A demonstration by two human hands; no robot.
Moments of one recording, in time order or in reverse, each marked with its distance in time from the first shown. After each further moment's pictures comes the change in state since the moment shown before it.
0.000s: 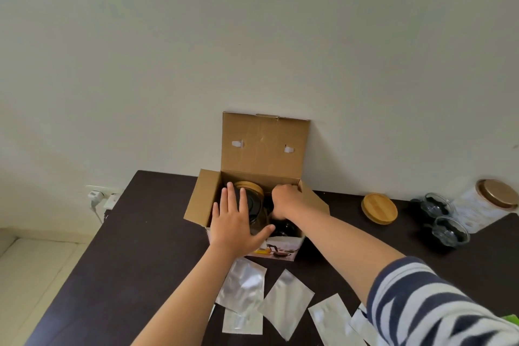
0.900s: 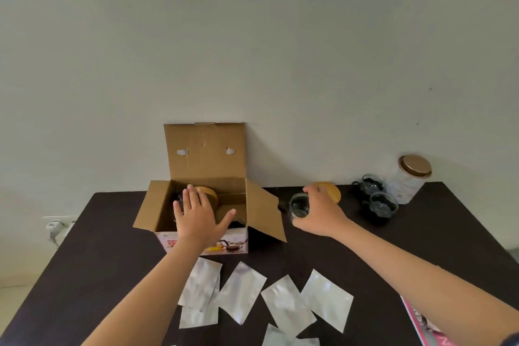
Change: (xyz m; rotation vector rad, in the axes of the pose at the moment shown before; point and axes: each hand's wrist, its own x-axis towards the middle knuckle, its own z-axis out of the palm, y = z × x) left_hand -0.005 0.053 -0.026 0.089 -0.017 -0.130; right_hand -0.149 0.168 0.007 0.502 0.327 0.082
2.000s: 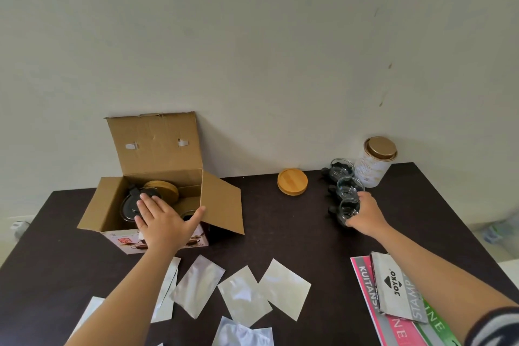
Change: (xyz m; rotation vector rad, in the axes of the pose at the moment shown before) left_hand -0.012 0.050 0.028 -0.090 -0.021 -0.269; right_hand -0.008 0.237 -0.021 0.274 0.036 0.506
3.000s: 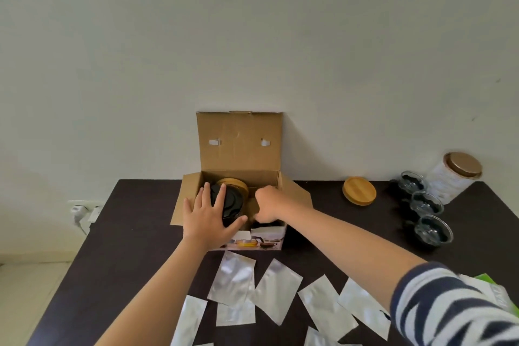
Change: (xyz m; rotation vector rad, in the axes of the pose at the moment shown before) left_hand 0.060 -0.109 -0.019 0.097 -0.015 0.427; right_hand -0.107 -0.333 0.214 -0.732 -0.444 -0.589
